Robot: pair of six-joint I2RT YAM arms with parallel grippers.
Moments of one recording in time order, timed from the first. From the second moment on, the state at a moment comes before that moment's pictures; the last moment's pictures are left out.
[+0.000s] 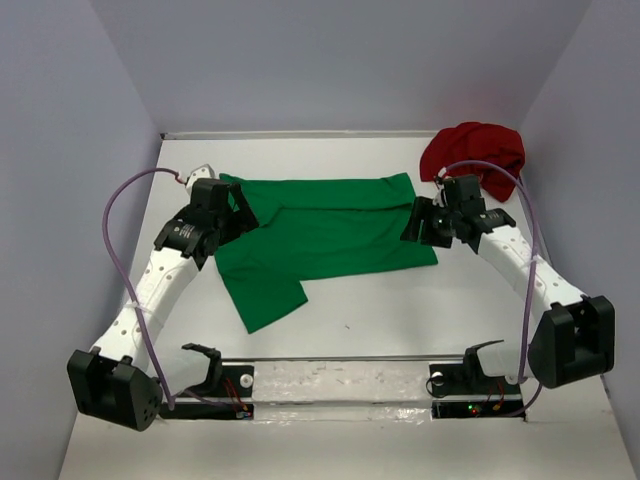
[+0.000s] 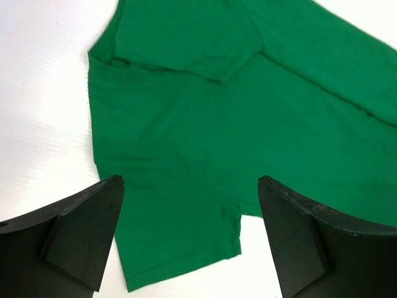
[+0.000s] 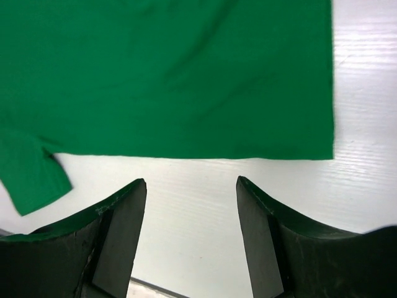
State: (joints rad) left arm -0.29 1.12 1.06 -0.69 -0.26 -0.62; right arm 0.24 1.33 1.03 -0.58 -0.19 0.40
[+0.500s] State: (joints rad) left arm -0.18 1.14 0.95 -0.66 -0.12 -0.64; right arm 0.17 1.30 0.89 -0.51 -0.15 0.47
